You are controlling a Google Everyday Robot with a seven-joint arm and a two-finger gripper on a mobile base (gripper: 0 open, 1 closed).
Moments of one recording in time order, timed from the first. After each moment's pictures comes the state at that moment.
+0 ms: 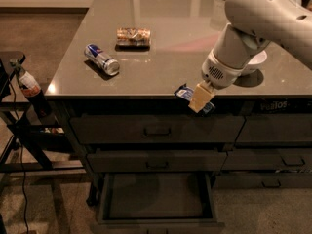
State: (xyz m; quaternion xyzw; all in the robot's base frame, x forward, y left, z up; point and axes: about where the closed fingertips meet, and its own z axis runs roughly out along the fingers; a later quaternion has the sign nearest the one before) arm 0.543 -0.132 0.830 -0.43 0.89 0.10 0.11
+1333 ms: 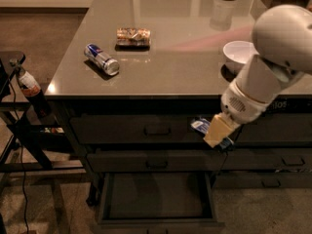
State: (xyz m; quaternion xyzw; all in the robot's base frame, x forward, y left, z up) arm 0.447 -0.157 0.809 -0.35 0.92 0.14 0.05
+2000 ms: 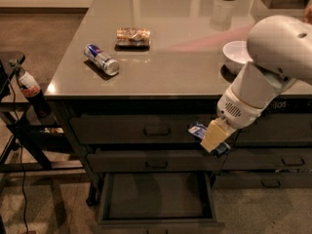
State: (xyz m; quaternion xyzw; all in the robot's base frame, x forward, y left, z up) arm 0.441 -0.157 0.792 -0.35 0.93 0.14 0.03
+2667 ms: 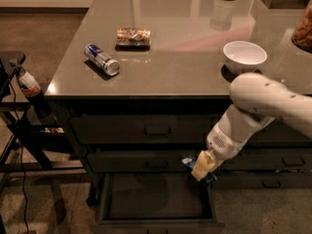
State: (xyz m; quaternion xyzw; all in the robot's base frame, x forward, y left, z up) arm 0.421 -0.147 0.676 -0.31 0.93 0.22 -0.04
